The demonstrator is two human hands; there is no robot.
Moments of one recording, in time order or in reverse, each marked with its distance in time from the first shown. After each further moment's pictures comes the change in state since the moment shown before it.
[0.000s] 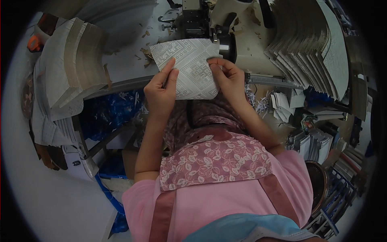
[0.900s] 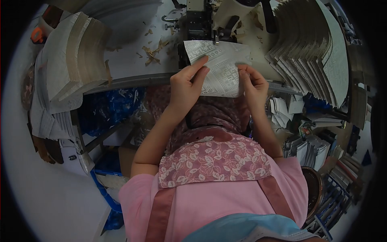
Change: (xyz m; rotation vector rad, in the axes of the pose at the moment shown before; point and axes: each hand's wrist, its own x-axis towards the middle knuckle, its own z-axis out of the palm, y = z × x) left_hand 0.003 0.007 0.050 -0.011 -0.165 0.102; right_hand -0.009 -0.013 -0.063 -0.040 0.115 0.015
